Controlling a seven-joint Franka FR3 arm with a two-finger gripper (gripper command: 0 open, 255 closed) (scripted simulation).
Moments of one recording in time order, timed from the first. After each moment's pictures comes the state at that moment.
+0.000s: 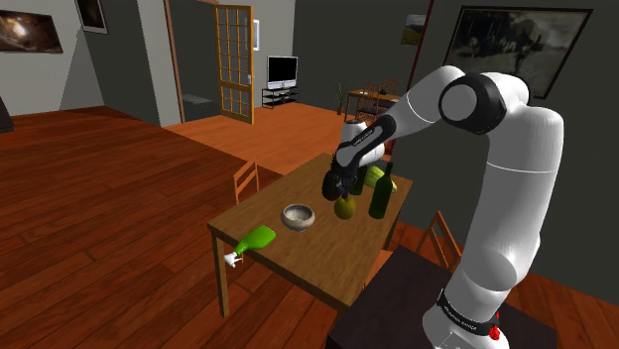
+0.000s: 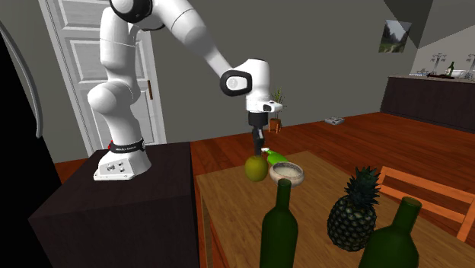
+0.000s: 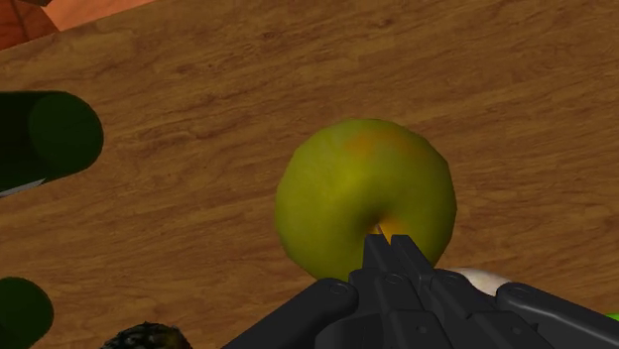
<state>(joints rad) -0.15 0.23 -0.20 -2.21 -0.11 2.47 -0.12</state>
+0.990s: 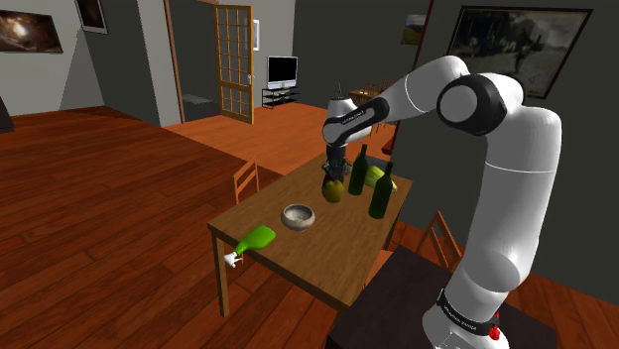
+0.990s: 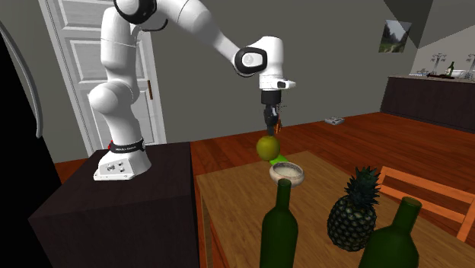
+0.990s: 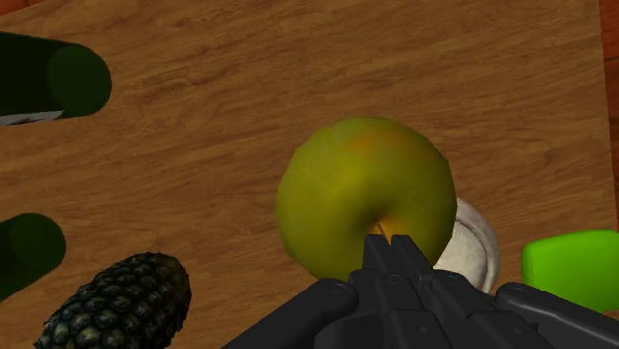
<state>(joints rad) -0.11 0.24 -0.17 -1.97 -0.10 2.24 -0.08</state>
